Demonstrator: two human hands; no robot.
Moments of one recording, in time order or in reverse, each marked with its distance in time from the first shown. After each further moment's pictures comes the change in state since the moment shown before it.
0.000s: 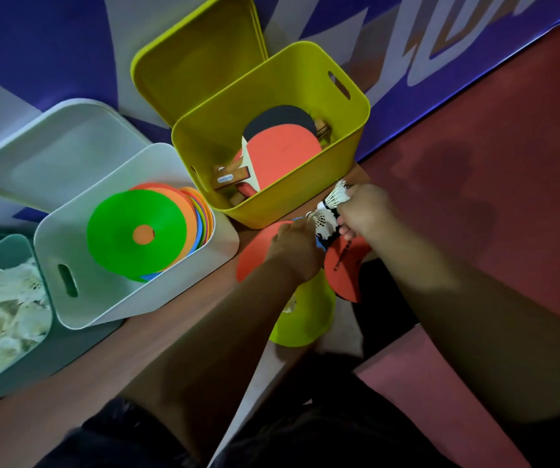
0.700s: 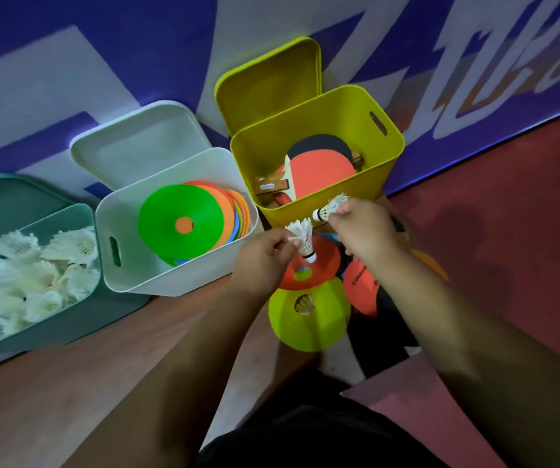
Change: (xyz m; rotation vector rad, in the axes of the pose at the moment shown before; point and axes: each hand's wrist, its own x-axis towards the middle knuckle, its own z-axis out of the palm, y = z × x) left_hand -0.103 -0.065 -0.029 -0.698 0.527 -0.018; right_hand -0.088 -0.031 0.026 -0.211 0.162 -0.443
